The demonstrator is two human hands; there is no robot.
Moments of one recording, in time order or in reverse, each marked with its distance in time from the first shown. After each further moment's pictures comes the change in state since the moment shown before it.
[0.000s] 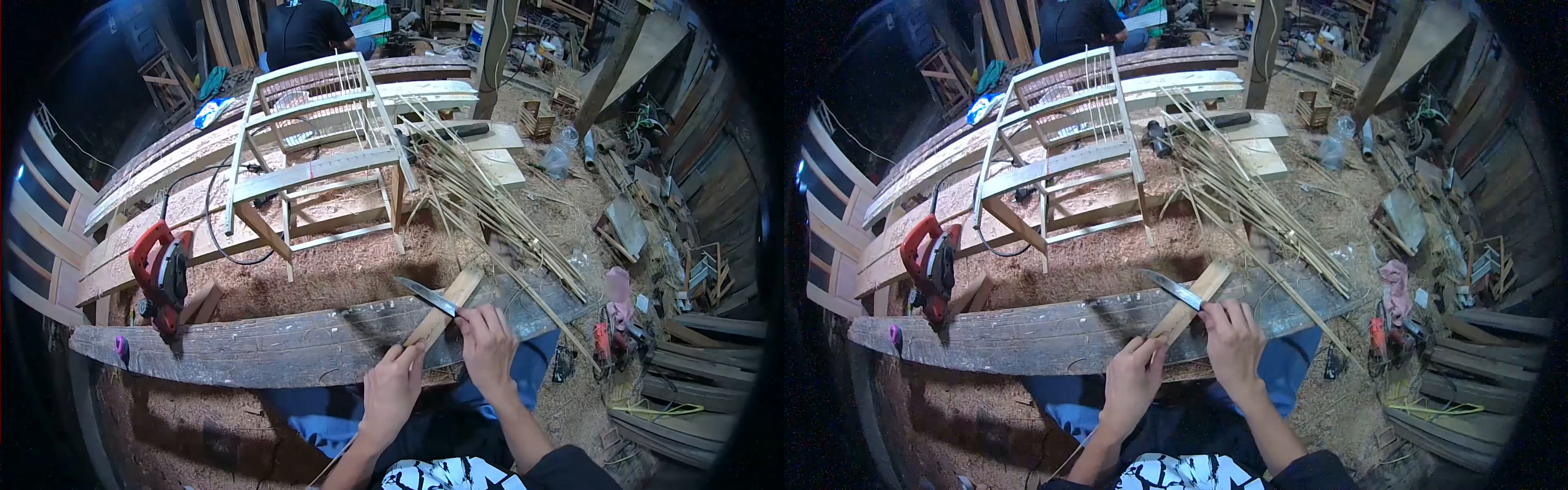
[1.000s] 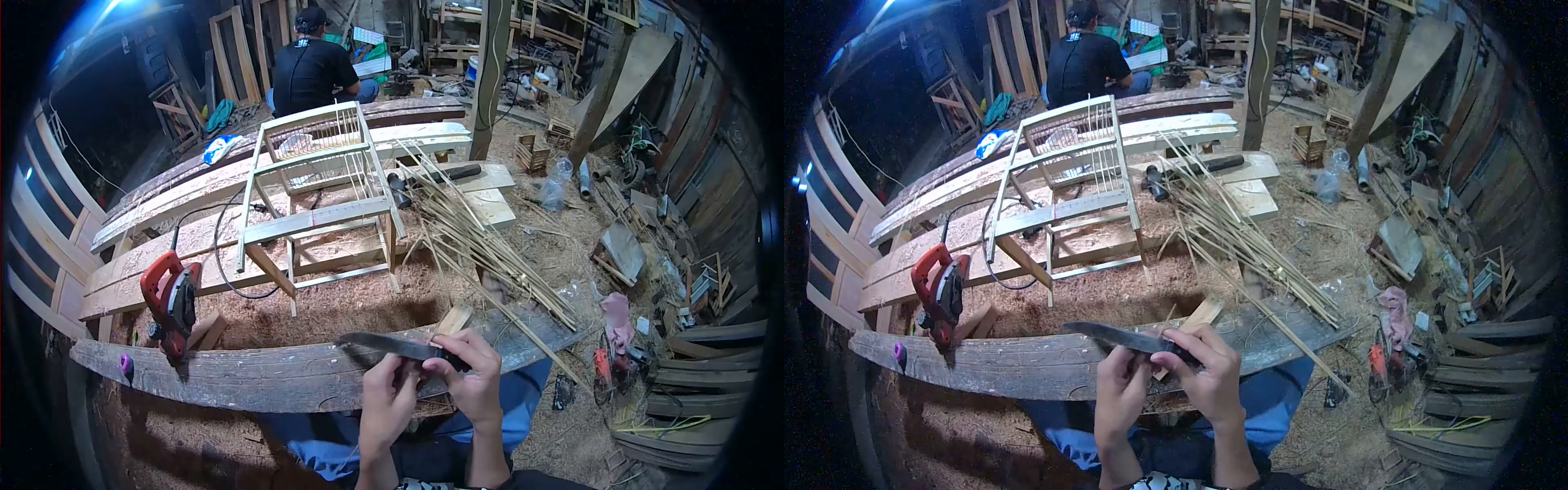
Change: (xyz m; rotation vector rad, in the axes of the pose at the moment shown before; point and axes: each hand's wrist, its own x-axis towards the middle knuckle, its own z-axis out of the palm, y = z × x) left_hand 0.029 0.045 -0.025 -0.757 0.090 -0.090; right_hand 0.029 -0.040 -0.043 0.728 0.116 -0.012
